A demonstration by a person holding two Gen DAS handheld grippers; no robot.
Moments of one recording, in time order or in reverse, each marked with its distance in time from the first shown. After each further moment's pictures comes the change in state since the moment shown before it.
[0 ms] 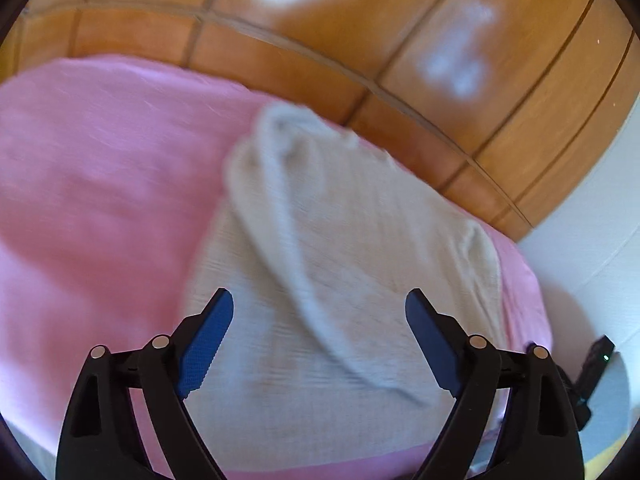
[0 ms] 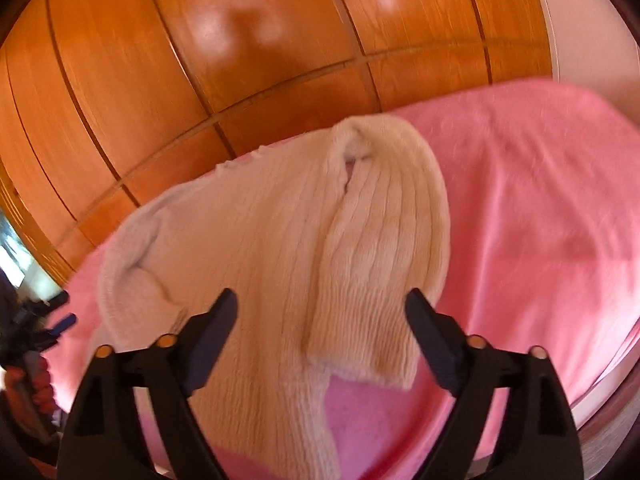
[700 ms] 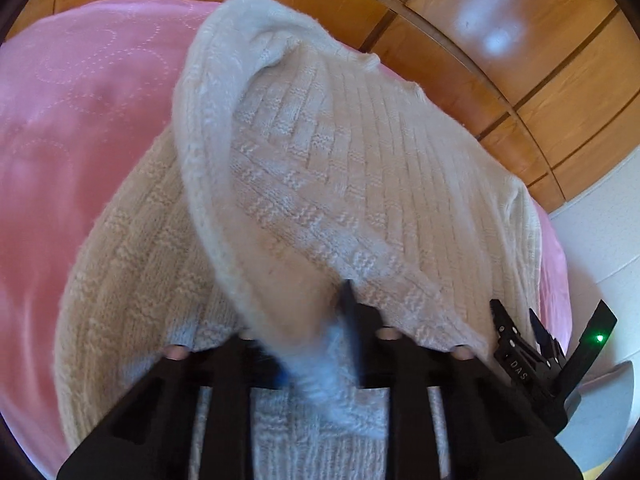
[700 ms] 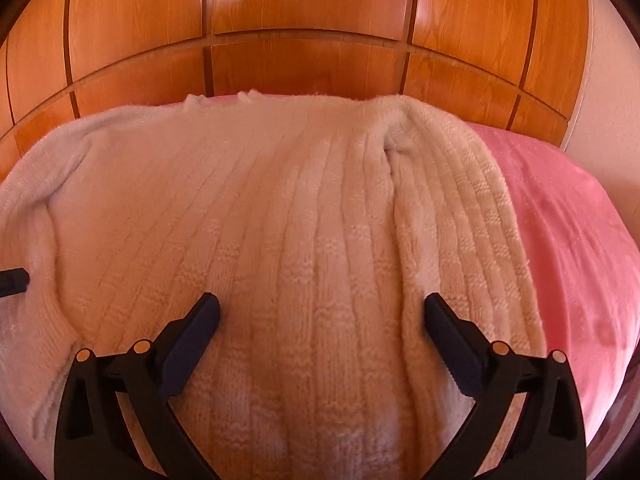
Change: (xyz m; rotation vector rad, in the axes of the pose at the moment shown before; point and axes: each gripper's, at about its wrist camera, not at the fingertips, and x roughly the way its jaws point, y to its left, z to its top) left arm 0.098 -0.012 -0.003 -0.044 0.184 0.095; right arm 0.126 0.061 -0.018 -0.258 0.058 -0.235
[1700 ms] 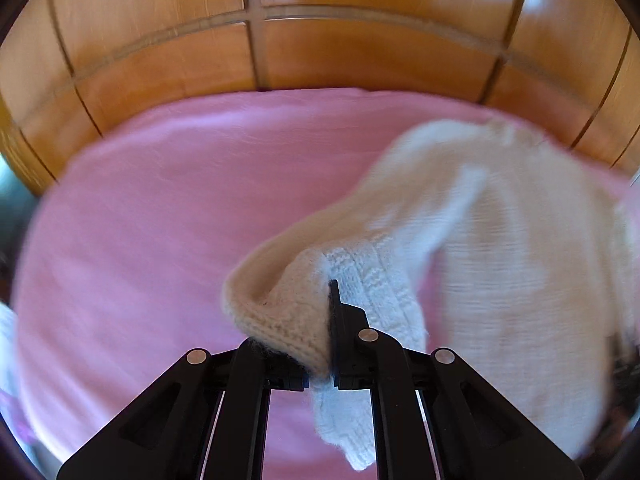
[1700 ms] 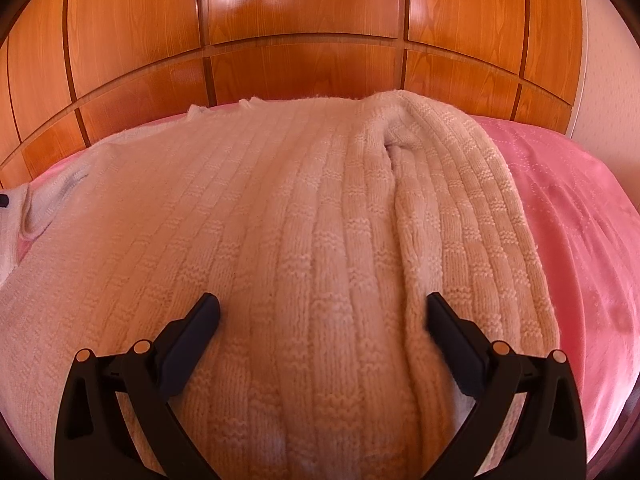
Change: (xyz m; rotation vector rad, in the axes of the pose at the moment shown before) left arm -0.060 0.120 0.165 0.295 -0.008 0.449; right arm -0.002 -0.006 -0.004 0.041 -0.011 0.045
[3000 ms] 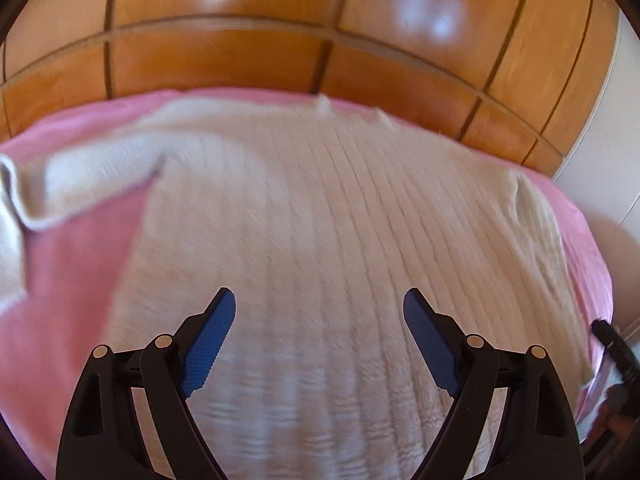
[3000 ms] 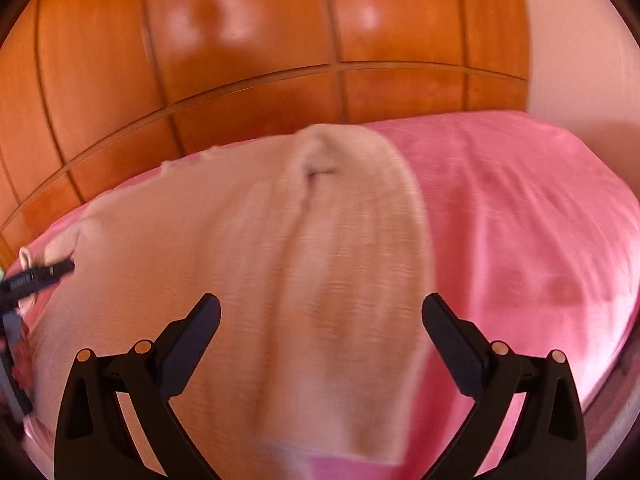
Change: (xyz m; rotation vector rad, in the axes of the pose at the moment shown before) left arm -0.016 -0.178 -0.083 -0.027 -0.199 -0.337; right arm -0.065 -0.083 -0.003 0.199 -0.055 -0.014
